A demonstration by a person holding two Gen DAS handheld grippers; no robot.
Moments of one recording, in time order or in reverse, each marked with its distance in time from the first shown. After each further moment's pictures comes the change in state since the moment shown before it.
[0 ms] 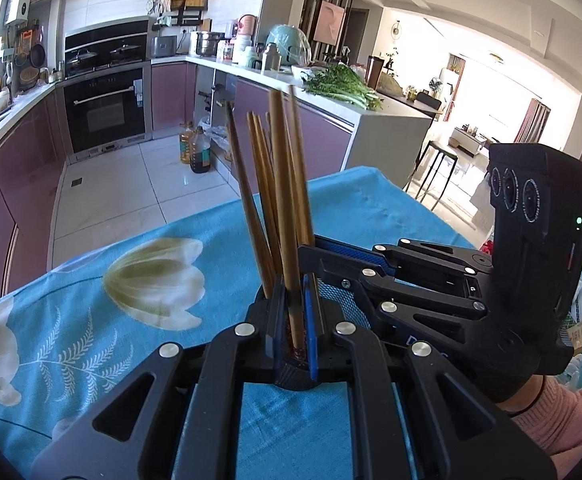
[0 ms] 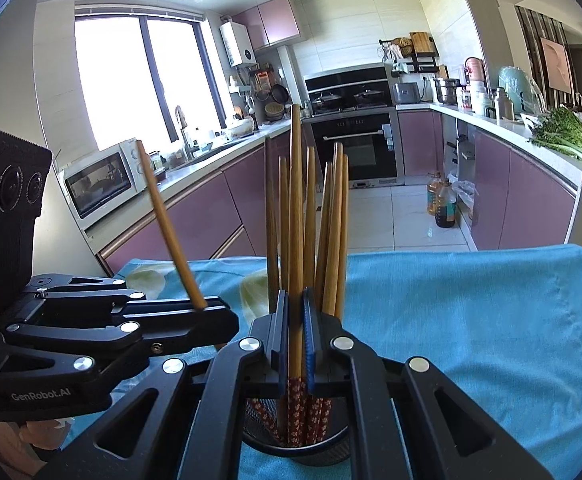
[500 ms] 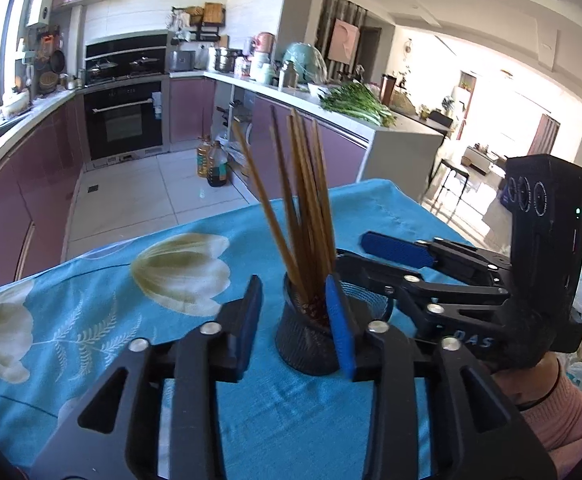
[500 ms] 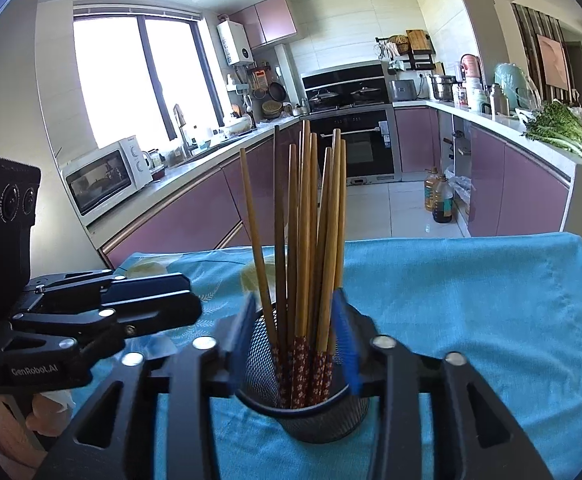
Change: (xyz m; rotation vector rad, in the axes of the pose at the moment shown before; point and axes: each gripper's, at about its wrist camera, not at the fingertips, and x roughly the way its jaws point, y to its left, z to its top) left arm -0.027 0.018 -0.034 -0.032 -0.102 0.070; right arm -0.024 0.005 -0.017 -0.013 -0.023 -0.005
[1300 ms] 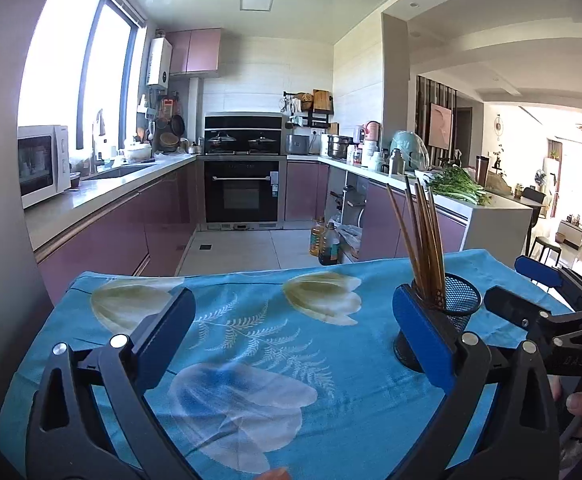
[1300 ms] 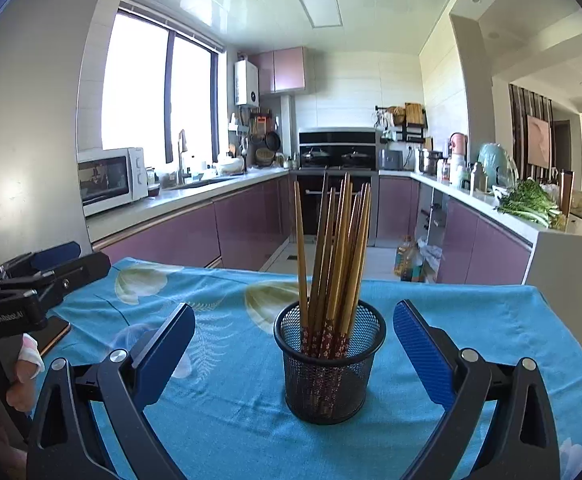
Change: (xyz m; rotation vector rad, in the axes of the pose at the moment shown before) left arm -0.118 0.025 -0.079 -0.082 -0.346 0.409; right arm -0.055 0.054 -0.041 -0.157 -0.227 -0.138
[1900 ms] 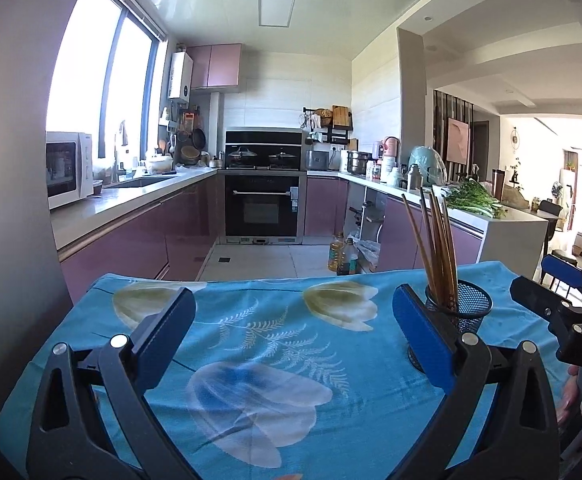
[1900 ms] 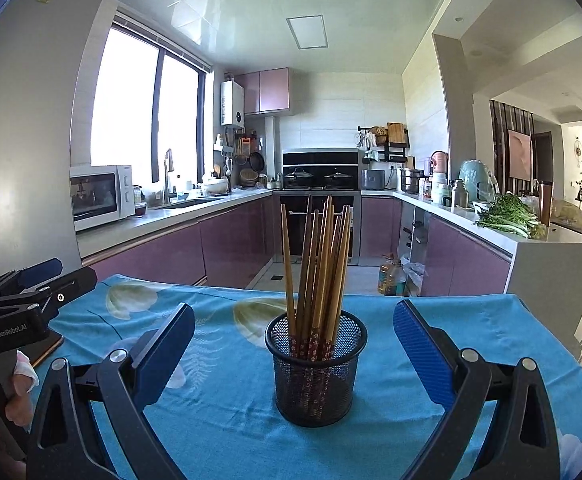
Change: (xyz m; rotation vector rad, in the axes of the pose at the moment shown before) left arm -0.020 -0.002 -0.007 -0.012 -0.059 0.072; right arm -0.016 0.004 -0.003 0.003 -0.069 -0.066
